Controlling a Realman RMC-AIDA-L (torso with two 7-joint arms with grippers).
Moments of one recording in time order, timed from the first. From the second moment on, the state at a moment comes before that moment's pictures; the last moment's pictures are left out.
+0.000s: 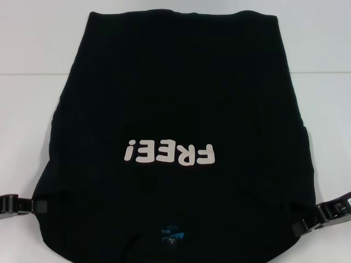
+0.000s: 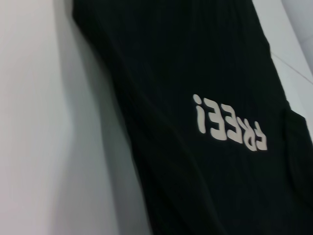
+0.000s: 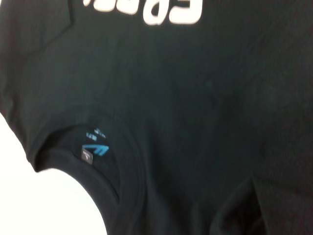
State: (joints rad) left arm -0.45 -1.92 0.38 0.67 2.45 1.67 -2.14; right arm 0.70 1.99 -0.78 -0.73 -2.58 -1.71 2.42
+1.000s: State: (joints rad) left arm -0.47 -1.90 0.50 0.53 2.48 1.94 -2.14; right arm 0.60 1.92 -0.76 -0.75 -2.67 -1.98 2.28
